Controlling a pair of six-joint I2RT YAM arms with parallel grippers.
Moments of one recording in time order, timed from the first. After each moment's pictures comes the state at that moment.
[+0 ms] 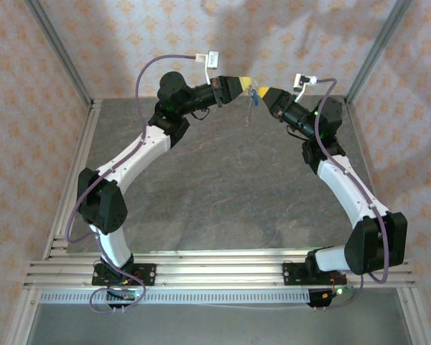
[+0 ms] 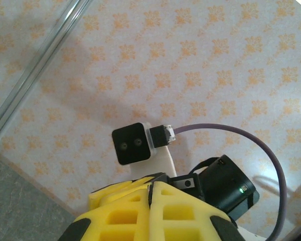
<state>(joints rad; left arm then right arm) -0.46 1.80 1.66 0.47 0.74 -0.91 0.21 1.35 1.12 0.47 -0.68 1.10</state>
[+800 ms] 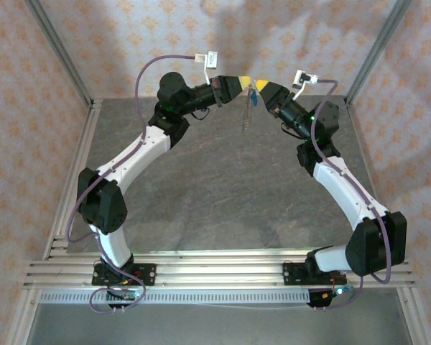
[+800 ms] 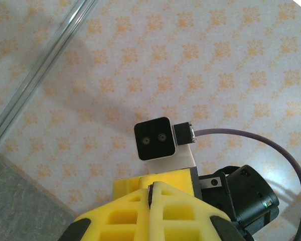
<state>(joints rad) -0.46 1.80 1.66 0.47 0.73 -0.91 0.27 1.35 1.12 0.59 -0.58 1.14</state>
